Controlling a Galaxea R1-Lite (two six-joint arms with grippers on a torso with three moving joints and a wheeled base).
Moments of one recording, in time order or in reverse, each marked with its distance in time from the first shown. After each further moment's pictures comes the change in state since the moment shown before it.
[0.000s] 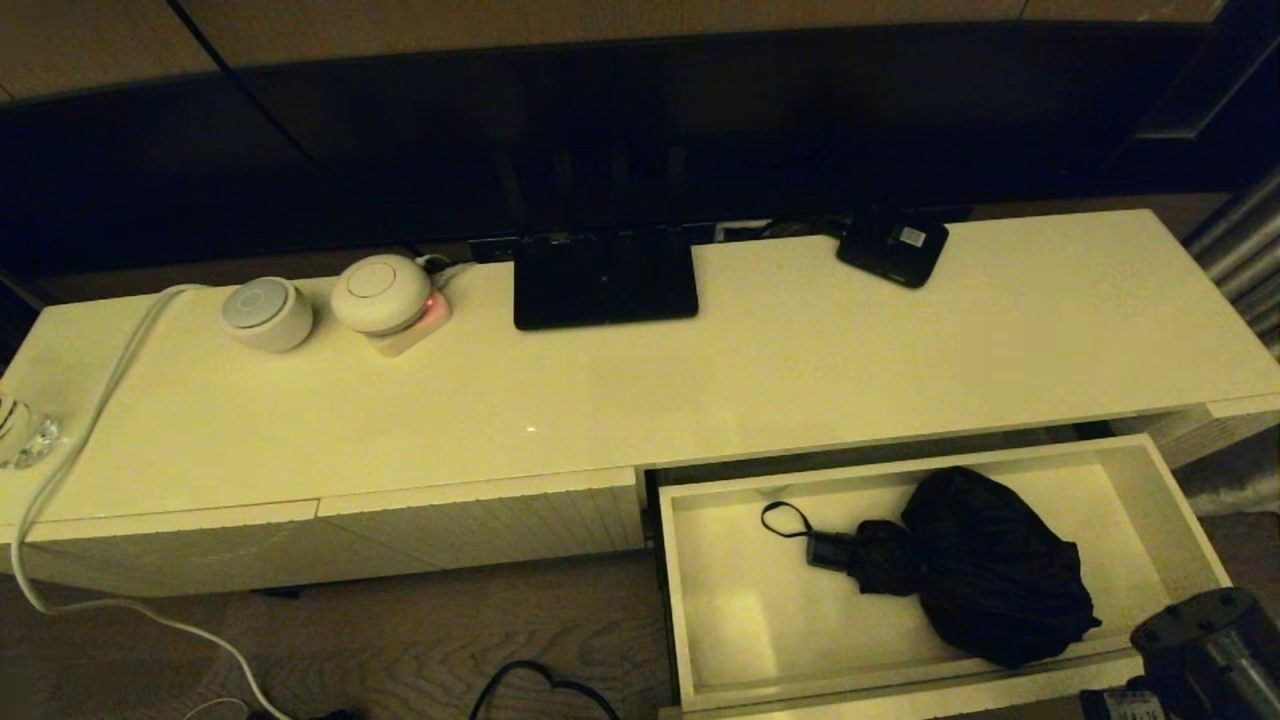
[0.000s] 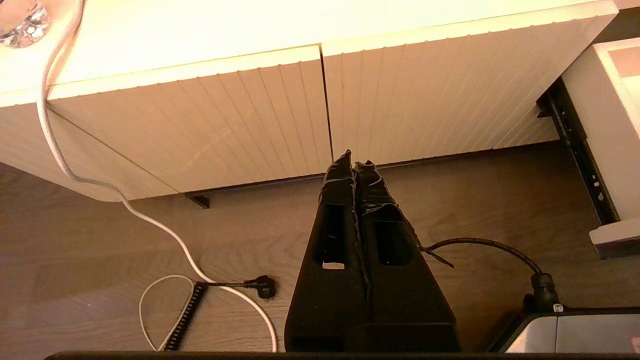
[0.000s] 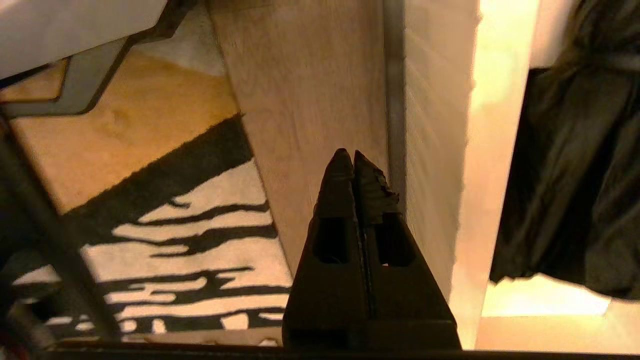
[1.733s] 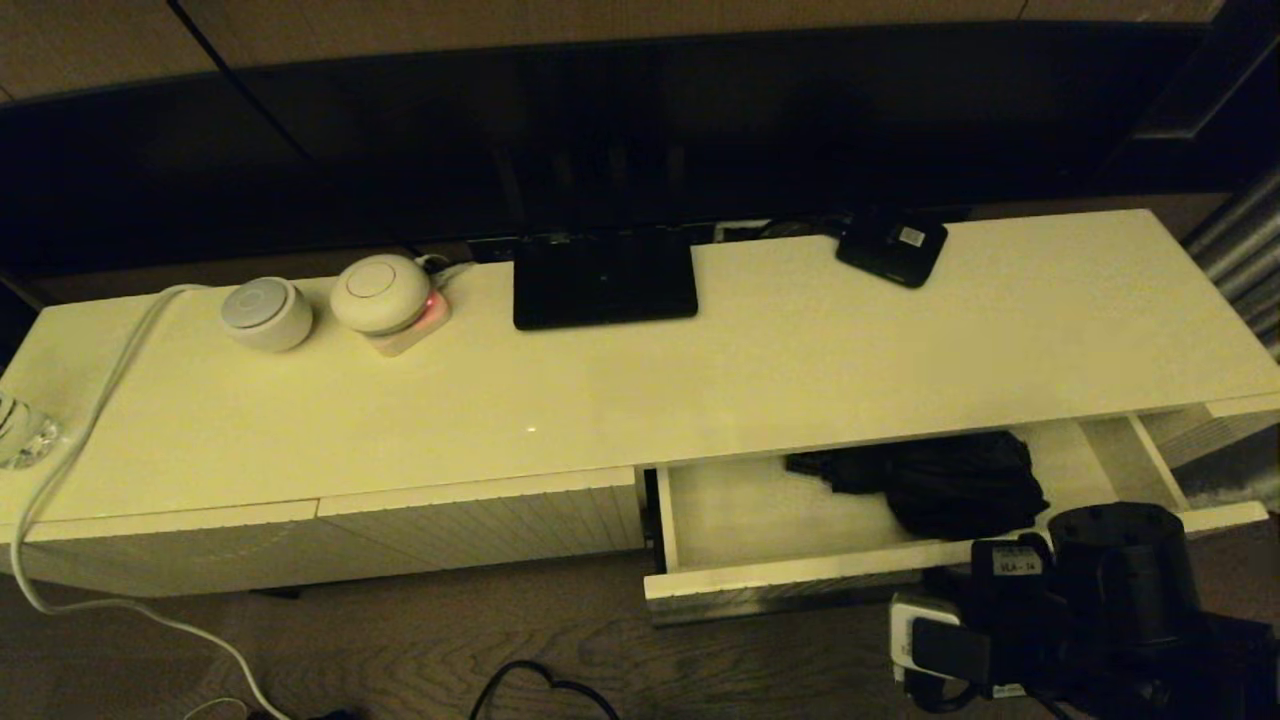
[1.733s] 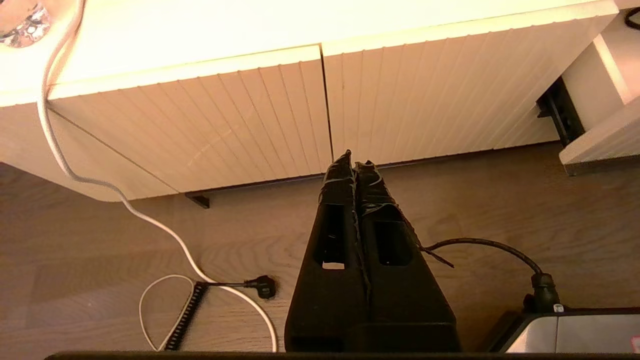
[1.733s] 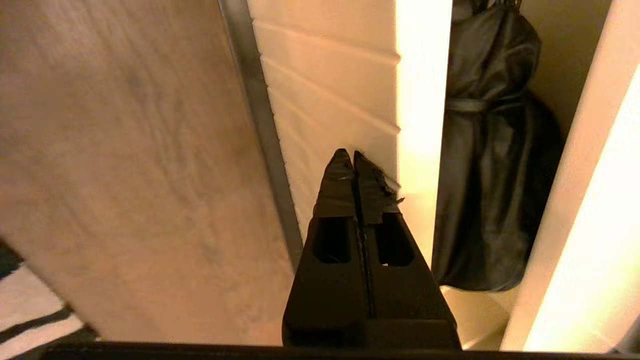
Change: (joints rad) left arm 0.000 0.000 0.000 0.000 0.000 0.000; right arm 0.001 0.302 -0.008 -0.788 -0.154 -0.172
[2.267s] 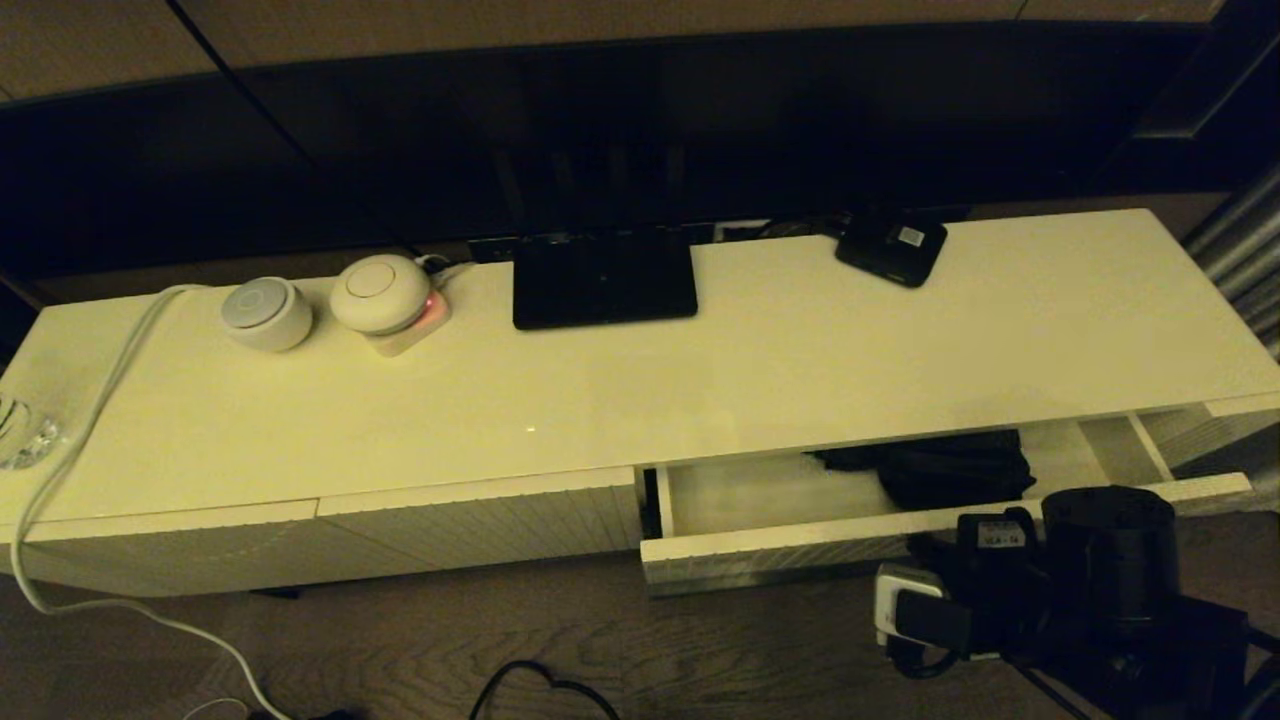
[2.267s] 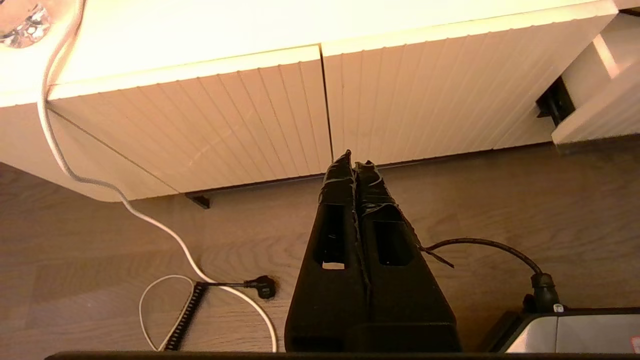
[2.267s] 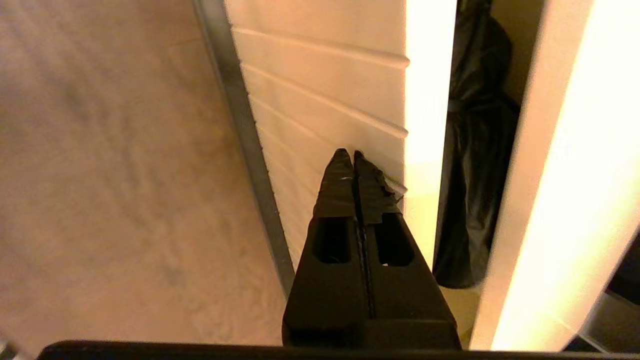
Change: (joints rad) left arm 0.000 0.000 0.000 0.000 0.000 0.000; right arm -0.022 0.073 -0.021 -0.160 0.004 -0.044
